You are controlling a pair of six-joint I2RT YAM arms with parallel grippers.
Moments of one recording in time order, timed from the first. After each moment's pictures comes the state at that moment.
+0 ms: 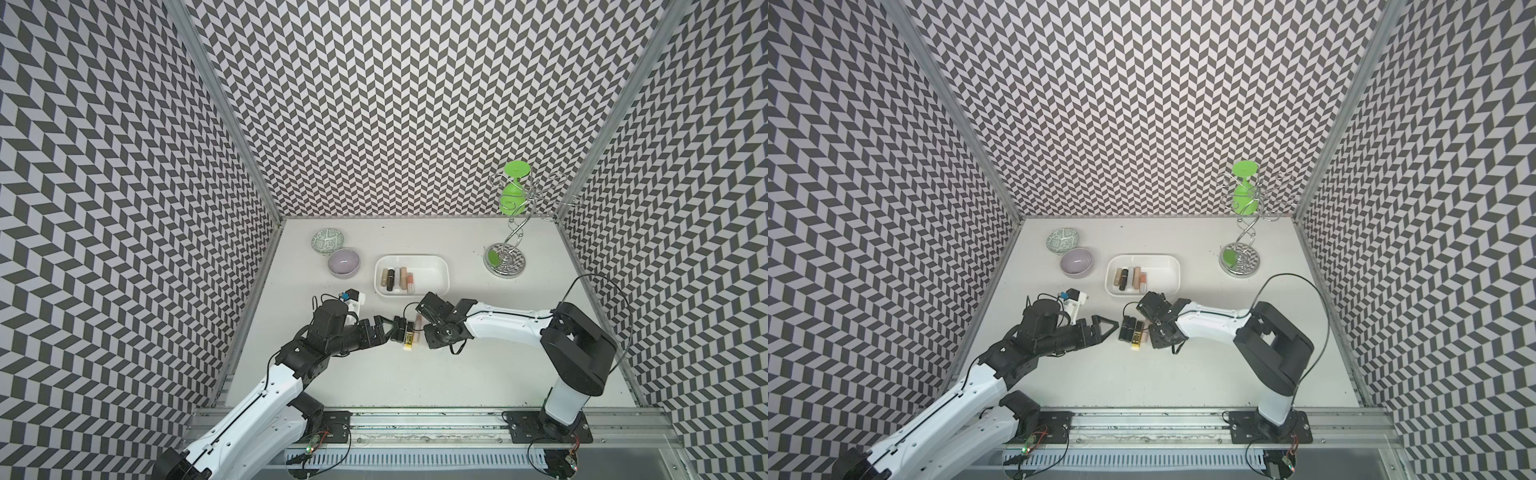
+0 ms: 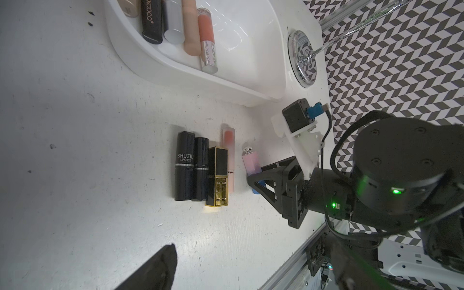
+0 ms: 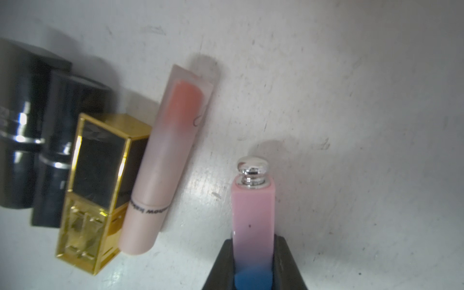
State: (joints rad) left arm -0.52 0.77 0.50 -0.35 0.41 -0.78; right arm 0.91 1.76 1.04 -0.59 0.08 0.63
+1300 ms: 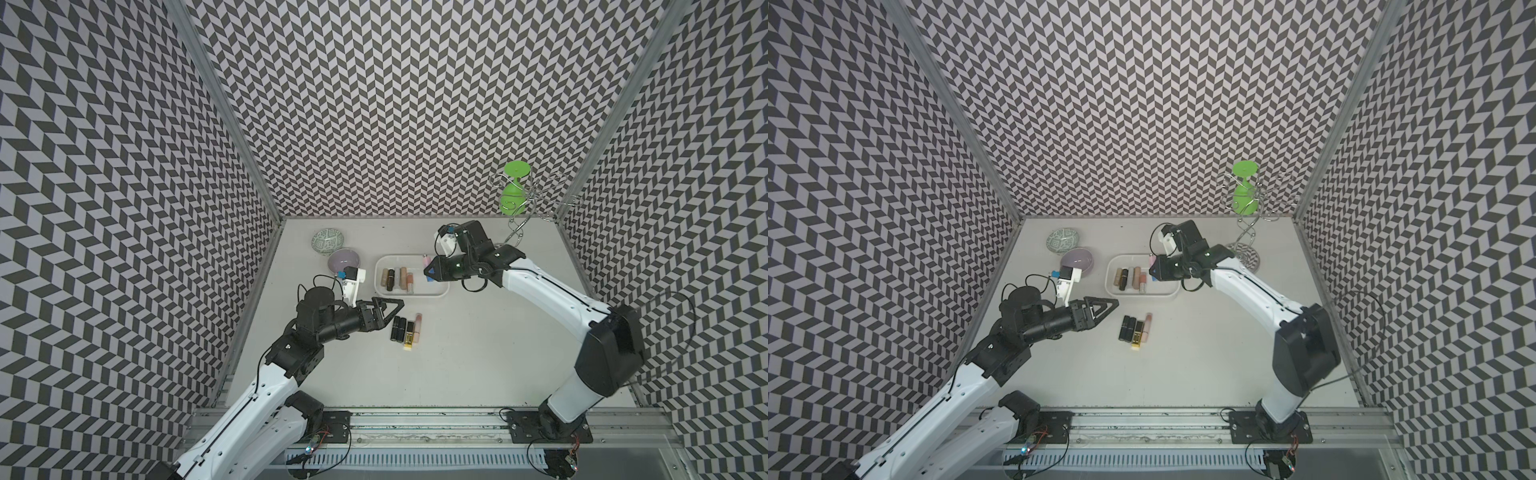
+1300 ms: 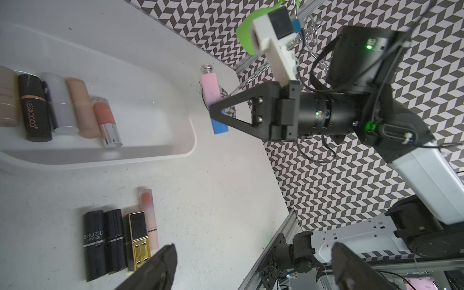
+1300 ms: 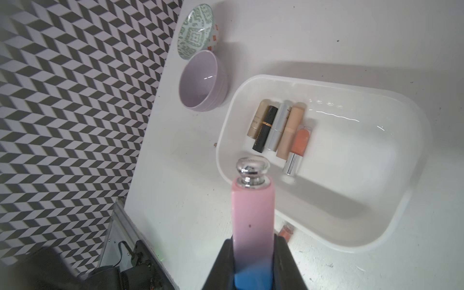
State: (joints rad) left arm -0.47 0.74 0.62 -0.16 0.56 -0.79; right arm 0.56 1.71 1.44 -0.58 -0.35 0.43
